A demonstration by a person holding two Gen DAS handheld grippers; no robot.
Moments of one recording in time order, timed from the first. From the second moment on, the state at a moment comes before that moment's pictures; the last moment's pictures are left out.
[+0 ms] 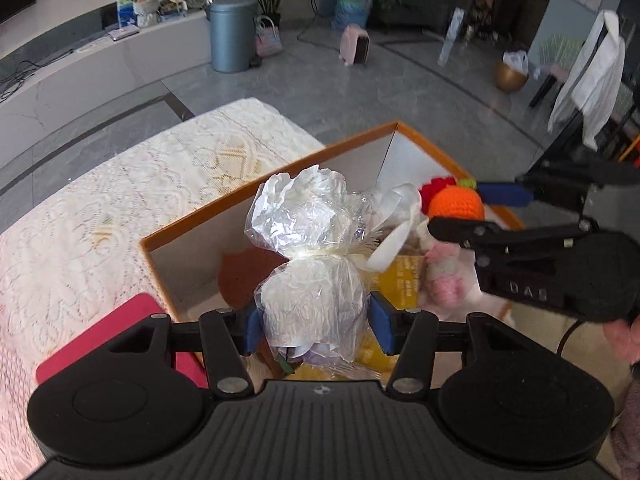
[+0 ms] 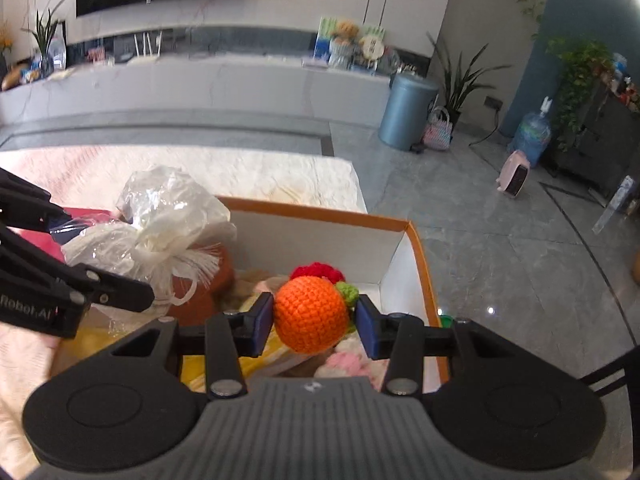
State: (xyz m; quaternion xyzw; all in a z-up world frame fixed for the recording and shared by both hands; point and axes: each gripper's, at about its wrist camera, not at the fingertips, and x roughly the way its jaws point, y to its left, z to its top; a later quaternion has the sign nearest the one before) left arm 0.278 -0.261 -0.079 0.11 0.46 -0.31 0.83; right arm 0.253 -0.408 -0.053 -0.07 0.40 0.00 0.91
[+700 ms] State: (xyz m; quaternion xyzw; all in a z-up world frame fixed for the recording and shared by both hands) left arm 0.298 -0.287 -0.092 0.13 0.45 -0.31 0.83; right arm 0.319 -0.424 -0.099 -0.11 0.46 0.00 0.88
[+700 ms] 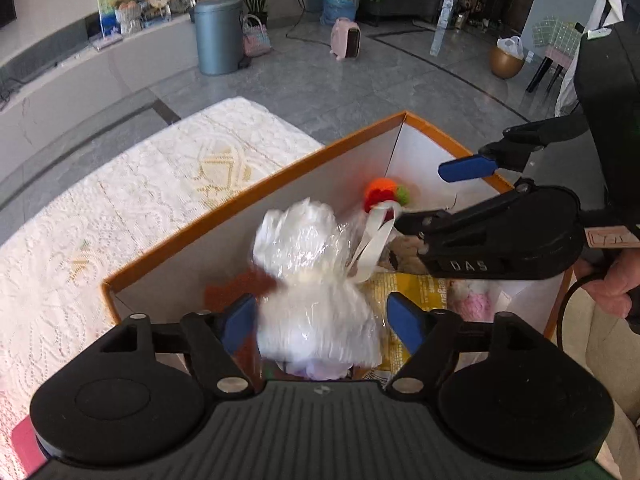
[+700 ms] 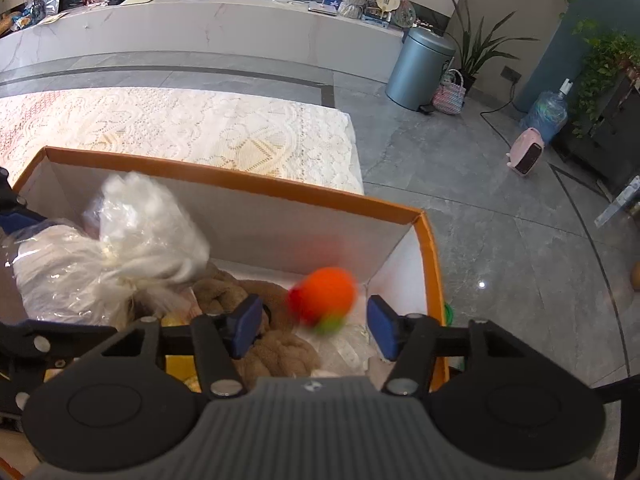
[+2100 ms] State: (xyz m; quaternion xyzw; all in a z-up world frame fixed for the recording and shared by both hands) left arm 0.075 -0.118 -0.004 0.04 0.25 -0.11 0.96; right arm 0.041 -0.267 0.016 0.01 0.27 -0.03 0.96
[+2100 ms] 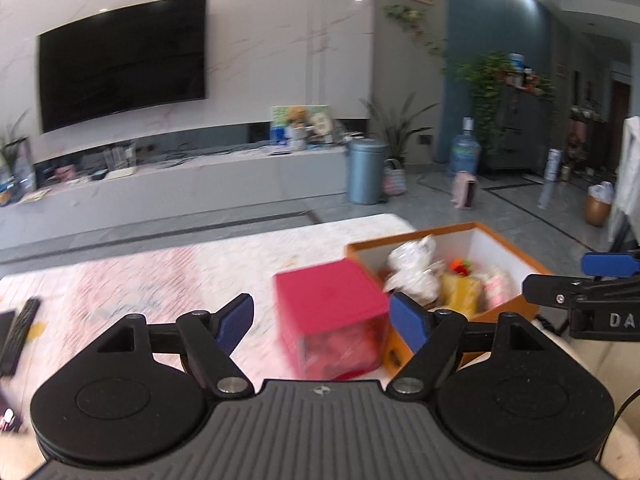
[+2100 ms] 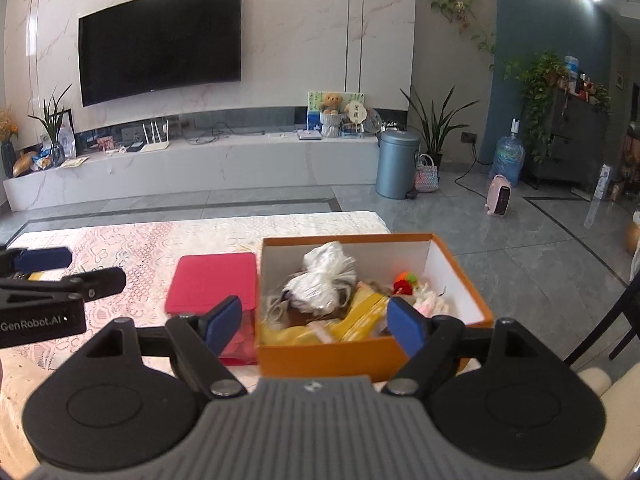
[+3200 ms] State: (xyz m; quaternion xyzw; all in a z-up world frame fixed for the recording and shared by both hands) left arm 0.055 -0.091 -0.070 0.02 0.31 -0.07 0.95; right arm 0.028 -0.221 -0.066 -0.01 0.26 -0.08 0.96
